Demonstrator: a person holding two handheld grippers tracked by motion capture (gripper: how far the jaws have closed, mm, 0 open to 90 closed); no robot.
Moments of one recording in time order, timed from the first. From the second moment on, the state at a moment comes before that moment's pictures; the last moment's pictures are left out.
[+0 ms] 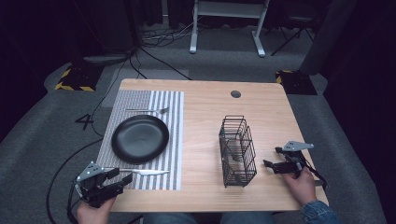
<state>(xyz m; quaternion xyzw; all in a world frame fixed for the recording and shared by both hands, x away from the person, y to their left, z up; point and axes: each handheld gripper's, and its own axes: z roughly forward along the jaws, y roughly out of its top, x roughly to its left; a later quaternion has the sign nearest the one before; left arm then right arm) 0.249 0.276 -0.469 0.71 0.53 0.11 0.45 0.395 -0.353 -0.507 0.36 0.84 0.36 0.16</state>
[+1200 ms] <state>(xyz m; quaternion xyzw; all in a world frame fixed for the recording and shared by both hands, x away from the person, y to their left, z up) 0.242 0.249 -0.524 0.78 0.44 0.20 0.39 0.394 -0.352 -0.507 0.36 0.84 0.37 0.16</state>
